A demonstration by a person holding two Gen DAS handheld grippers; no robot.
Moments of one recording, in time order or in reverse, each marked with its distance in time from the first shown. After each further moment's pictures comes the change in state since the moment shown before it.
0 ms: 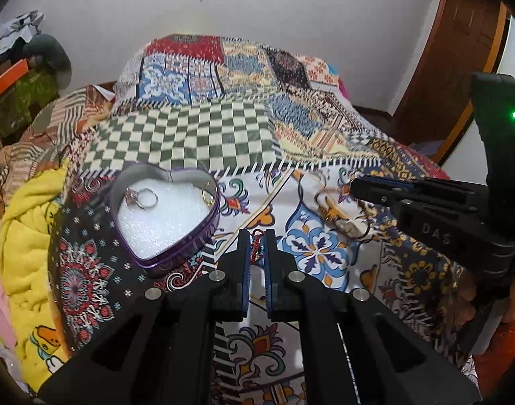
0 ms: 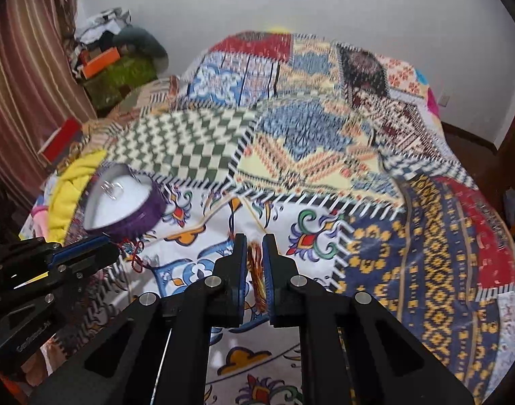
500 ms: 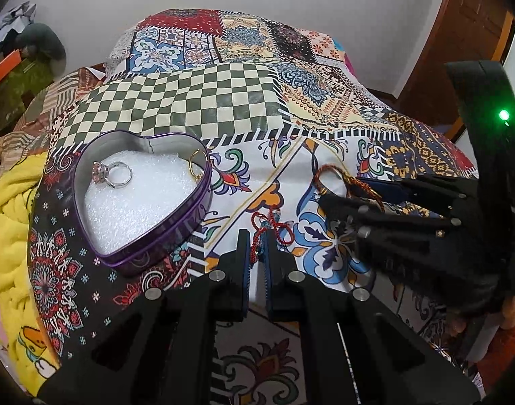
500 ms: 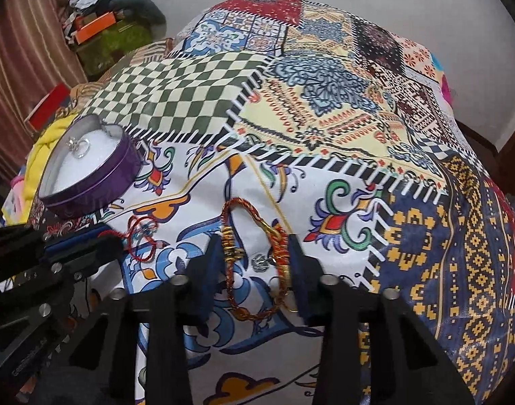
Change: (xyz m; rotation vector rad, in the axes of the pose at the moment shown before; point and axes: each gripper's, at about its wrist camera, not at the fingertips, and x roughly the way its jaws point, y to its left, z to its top) left arm 0.050 0.003 -0.014 0.002 0.092 0.002; right arm 0.061 0.006 -0.015 -0.051 0.132 -0.037
